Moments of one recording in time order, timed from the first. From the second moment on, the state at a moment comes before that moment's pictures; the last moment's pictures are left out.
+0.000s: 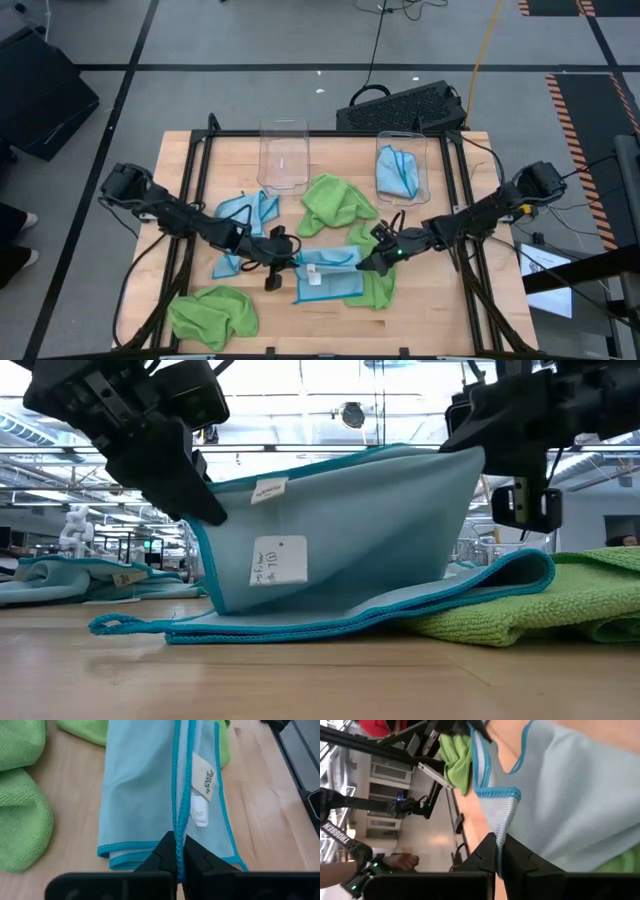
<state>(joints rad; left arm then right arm) -0.37 1.51 0.67 0.08 -0.08 -0.42 0.38 1.39 0.47 0.50 0.01 1.28</state>
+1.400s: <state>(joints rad) -0.35 1.51 0.67 0.18 -0.09 -0.54 0.50 1.81 1.03 0.04 0.13 0.80</state>
